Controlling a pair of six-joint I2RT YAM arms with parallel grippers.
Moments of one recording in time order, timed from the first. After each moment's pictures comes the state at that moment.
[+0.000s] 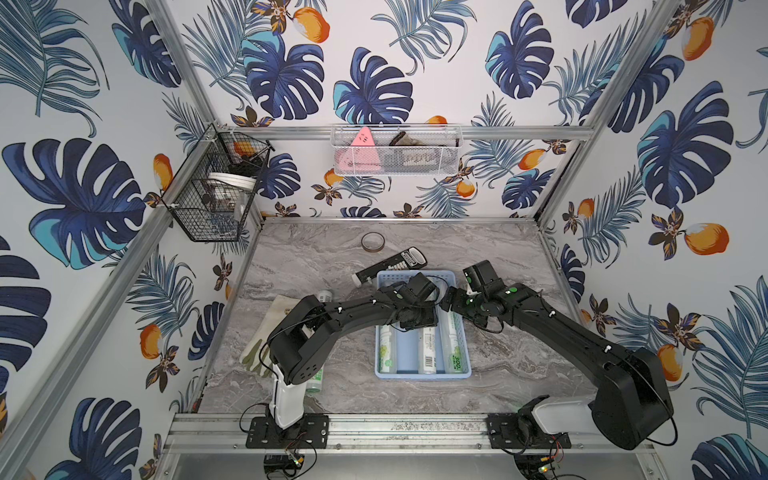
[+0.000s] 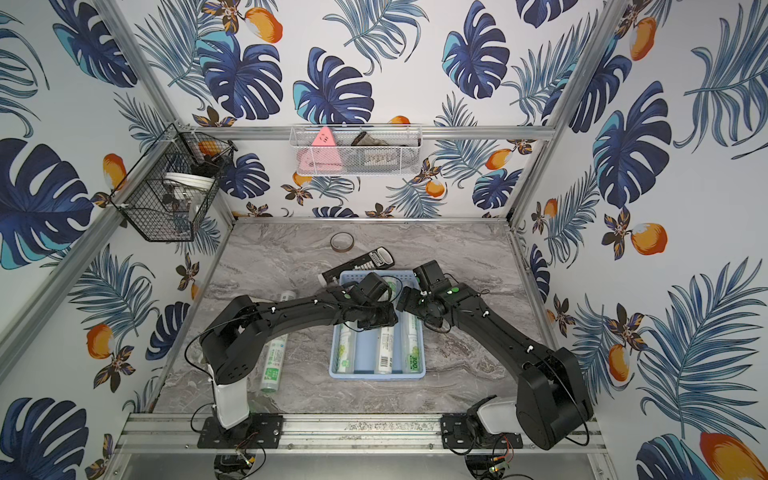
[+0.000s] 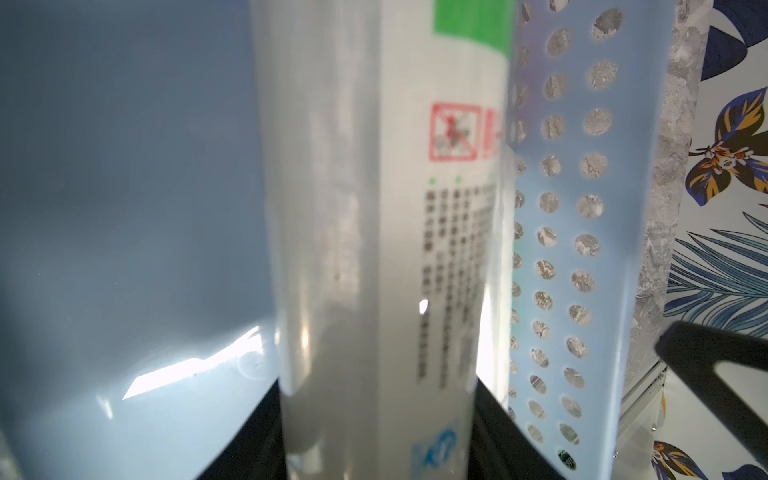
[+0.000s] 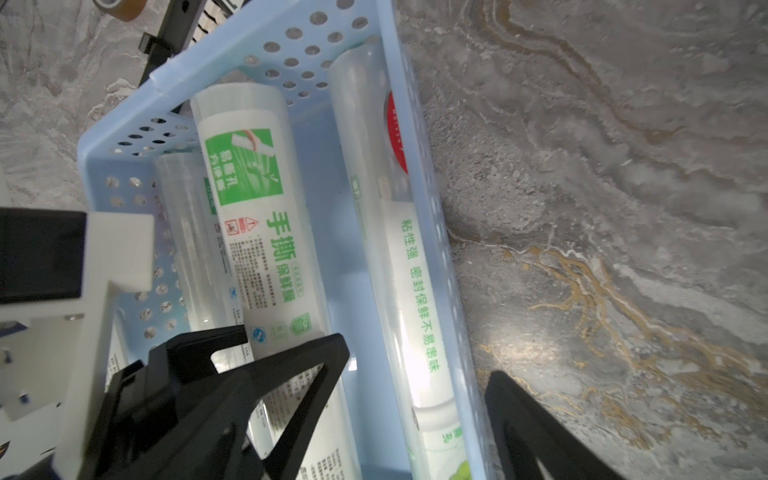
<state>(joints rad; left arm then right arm) -0.80 1.92 1.30 -0.39 0.15 -0.89 0.49 1.37 0.98 -0.66 -0.04 0.79</state>
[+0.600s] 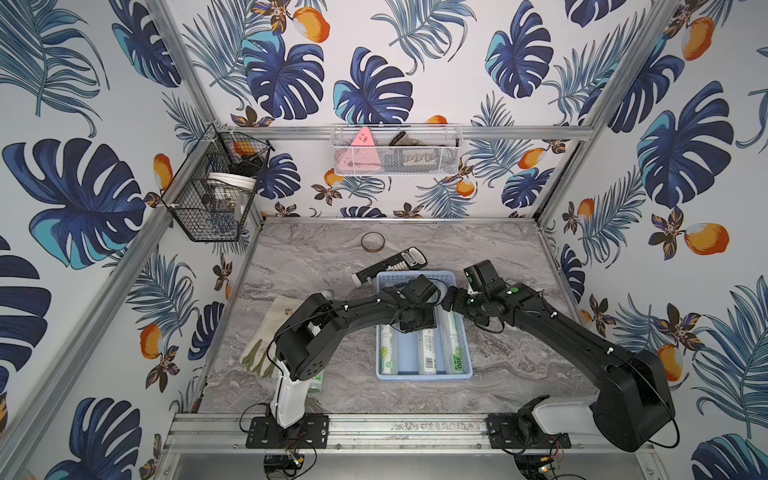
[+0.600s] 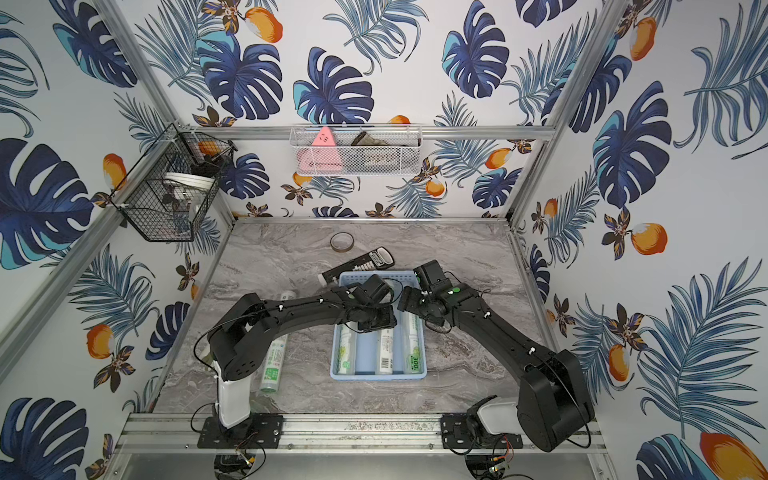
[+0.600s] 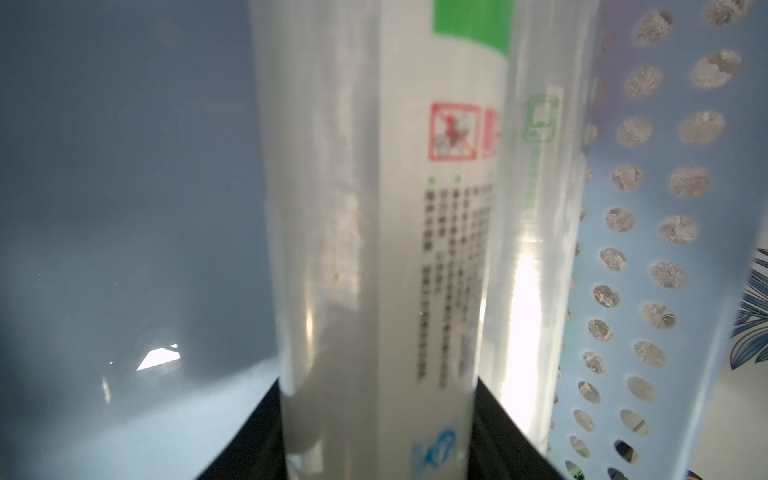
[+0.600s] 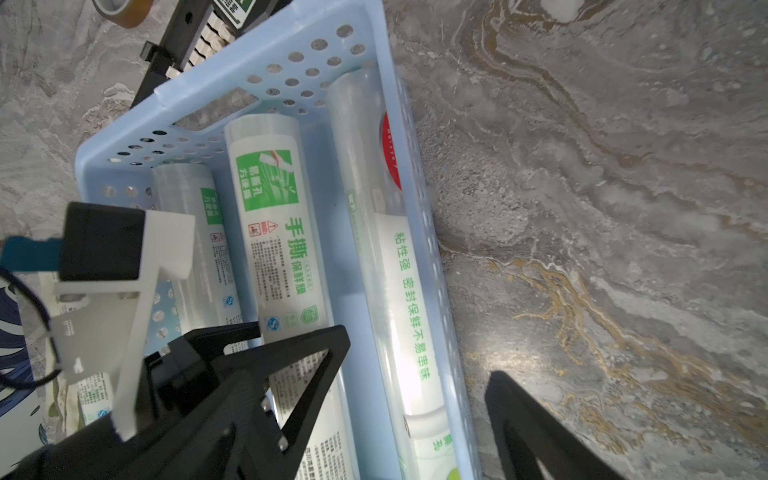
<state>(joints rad) -0.80 1.97 1.32 -0.42 0.13 -0.93 0.49 1.36 0.98 -0.66 -0.01 0.76</state>
